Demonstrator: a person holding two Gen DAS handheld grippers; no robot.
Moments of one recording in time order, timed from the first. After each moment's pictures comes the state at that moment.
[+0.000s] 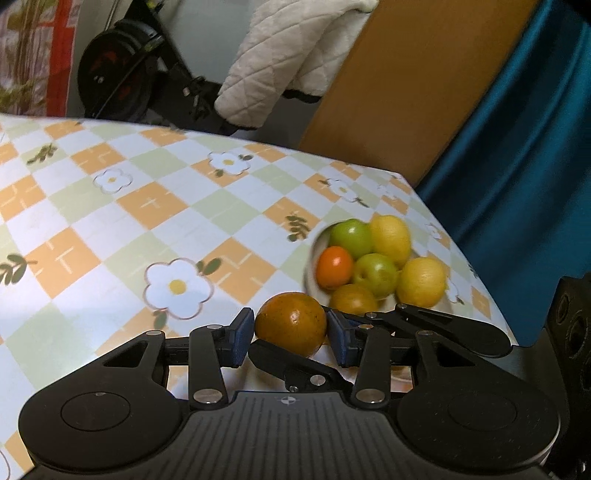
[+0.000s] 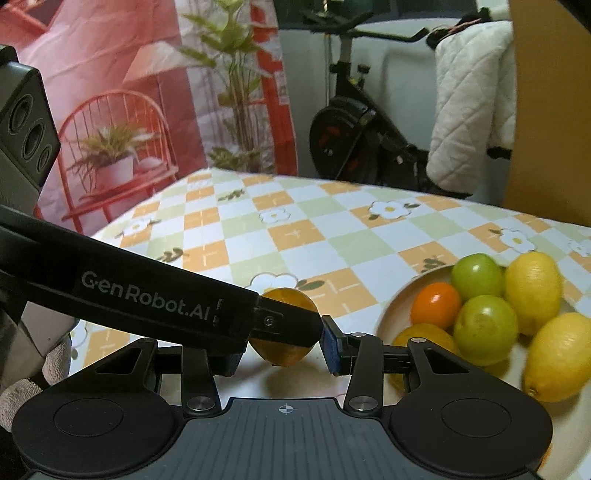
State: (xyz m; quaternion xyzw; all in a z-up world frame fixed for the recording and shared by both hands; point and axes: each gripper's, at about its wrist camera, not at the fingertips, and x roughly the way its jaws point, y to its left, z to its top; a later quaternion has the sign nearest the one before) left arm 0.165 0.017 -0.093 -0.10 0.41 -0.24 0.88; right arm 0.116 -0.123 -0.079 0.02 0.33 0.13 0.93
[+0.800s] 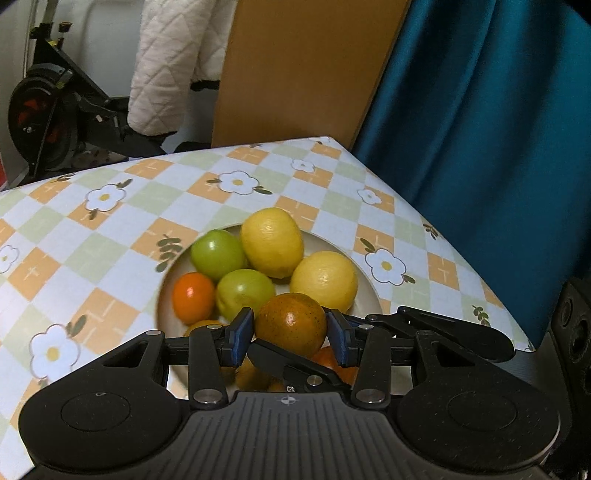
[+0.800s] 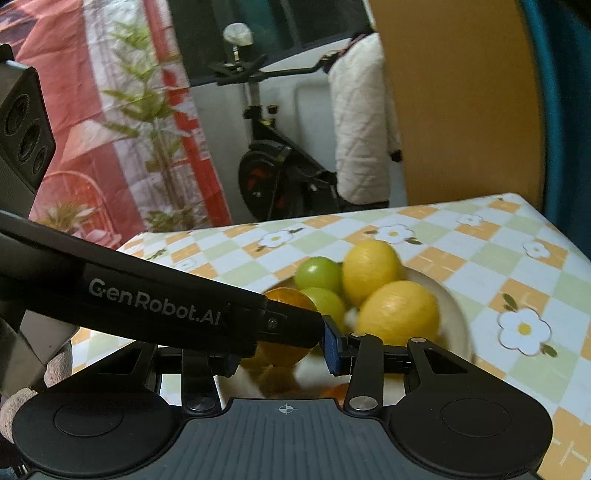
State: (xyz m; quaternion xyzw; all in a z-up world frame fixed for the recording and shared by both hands) left arm 0.171 -0.114 -0.070 0.01 0.41 -0.30 0.86; right arm 0.074 -0.244 -0.078 0.11 0.28 0.04 0.95
